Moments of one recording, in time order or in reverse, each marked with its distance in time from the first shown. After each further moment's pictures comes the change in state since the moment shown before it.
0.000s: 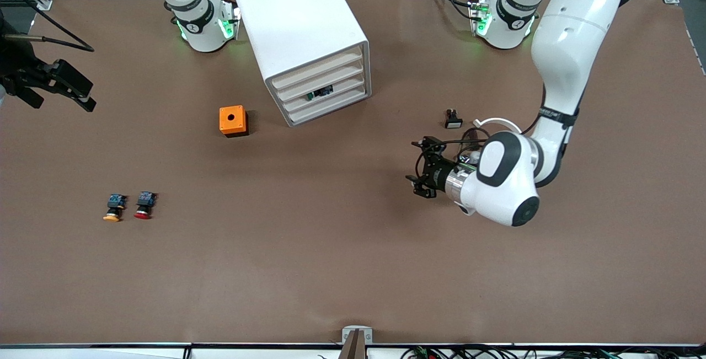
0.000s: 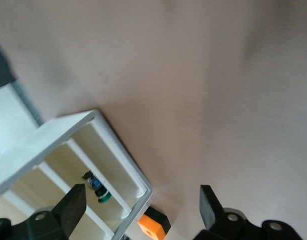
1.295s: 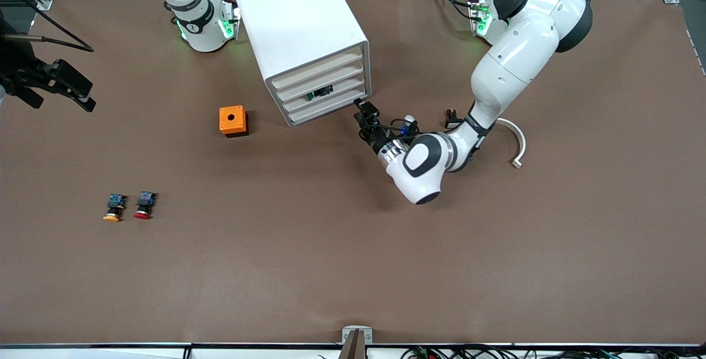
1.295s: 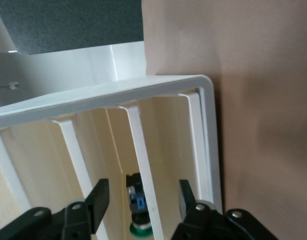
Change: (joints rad) left arm -0.090 0.256 -0.204 -0.010 -0.163 -0.081 -0.395; right arm 0.000 0.000 -0.001 0.000 0.000 0.000 0.000
